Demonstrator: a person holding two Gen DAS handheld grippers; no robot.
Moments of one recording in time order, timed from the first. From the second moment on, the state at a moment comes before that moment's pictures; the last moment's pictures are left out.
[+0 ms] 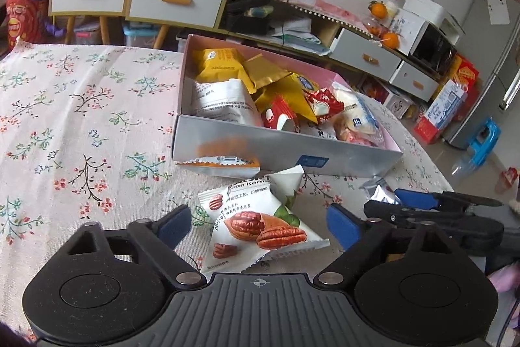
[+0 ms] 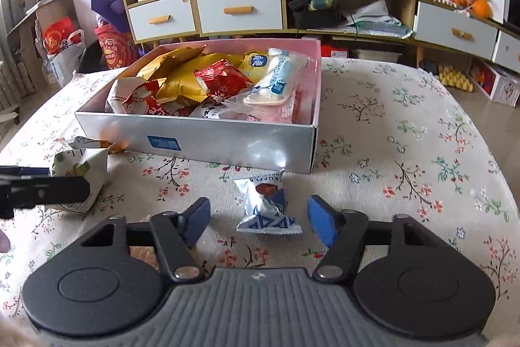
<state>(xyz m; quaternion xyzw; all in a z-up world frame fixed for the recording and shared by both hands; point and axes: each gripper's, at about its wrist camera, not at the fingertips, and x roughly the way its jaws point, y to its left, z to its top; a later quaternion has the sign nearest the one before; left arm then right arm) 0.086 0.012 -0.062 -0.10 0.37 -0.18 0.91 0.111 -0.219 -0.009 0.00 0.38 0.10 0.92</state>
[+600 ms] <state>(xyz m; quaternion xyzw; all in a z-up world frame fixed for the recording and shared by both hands) 0.077 0.014 -0.047 -0.10 0.39 -0.19 0.90 0.111 -0.208 0.003 -0.03 0.39 0.11 0.91</state>
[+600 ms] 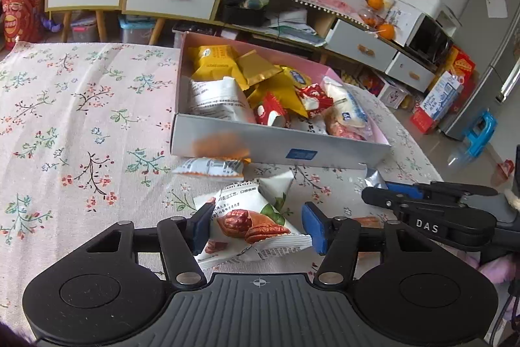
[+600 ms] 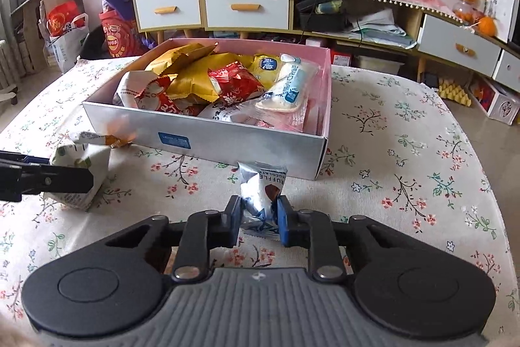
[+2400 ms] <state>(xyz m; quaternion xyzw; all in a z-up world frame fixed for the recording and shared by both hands) 0.070 0.010 -0.021 -0.06 0.41 -0.20 0.89 0.124 -0.190 0.048 0.03 0.38 0.12 0.92</state>
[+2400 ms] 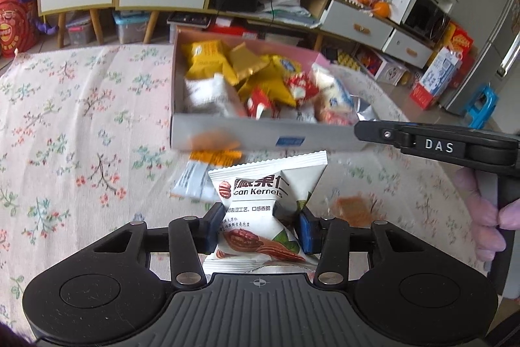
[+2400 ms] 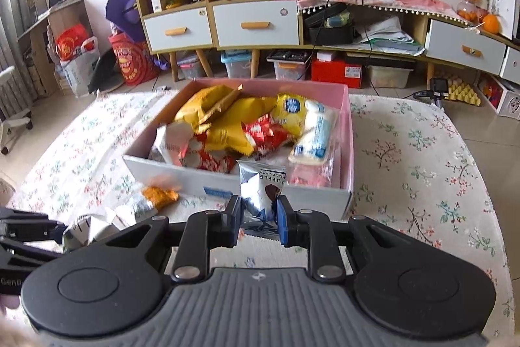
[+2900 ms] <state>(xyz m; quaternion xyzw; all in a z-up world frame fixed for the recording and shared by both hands) 0.108 -0.014 0.000 -0.08 0.38 -0.19 0.90 0.159 -0.199 0.049 0.14 0.38 0.10 0.91</state>
